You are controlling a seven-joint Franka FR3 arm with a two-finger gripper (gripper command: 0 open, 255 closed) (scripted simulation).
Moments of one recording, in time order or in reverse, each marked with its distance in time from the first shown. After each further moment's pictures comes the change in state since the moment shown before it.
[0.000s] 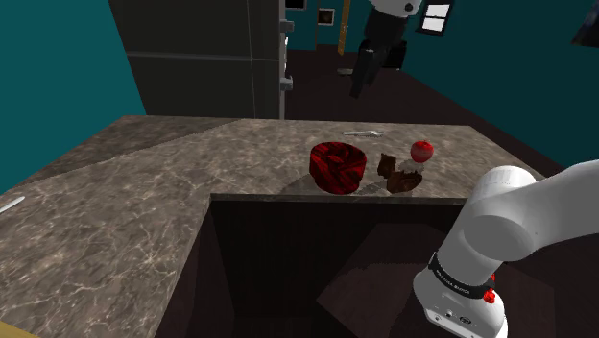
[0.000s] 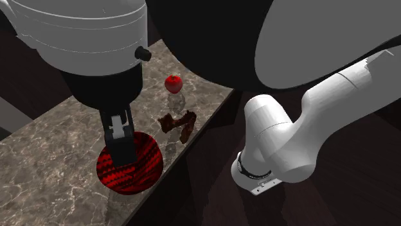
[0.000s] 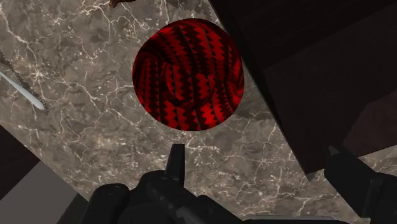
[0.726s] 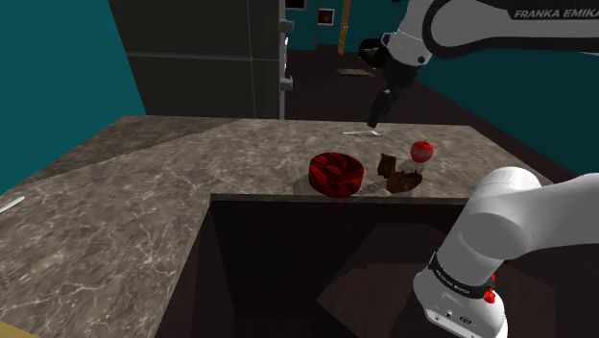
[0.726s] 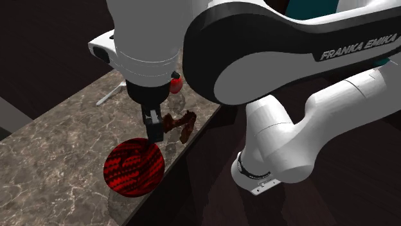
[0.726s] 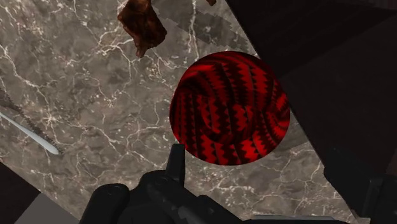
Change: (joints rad) arm -0.061 -0.150 -0.126 -0.304 -0.069 0.164 -0.083
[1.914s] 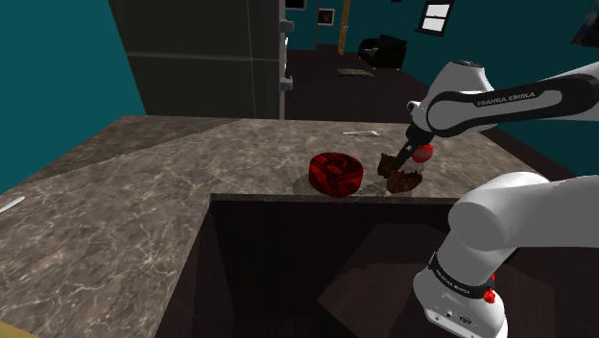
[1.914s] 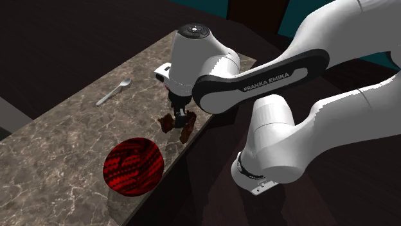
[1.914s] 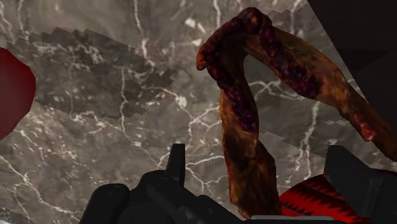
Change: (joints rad) arm -0.263 0.040 -0.377 -0.403 -0.264 0.461 -0.238
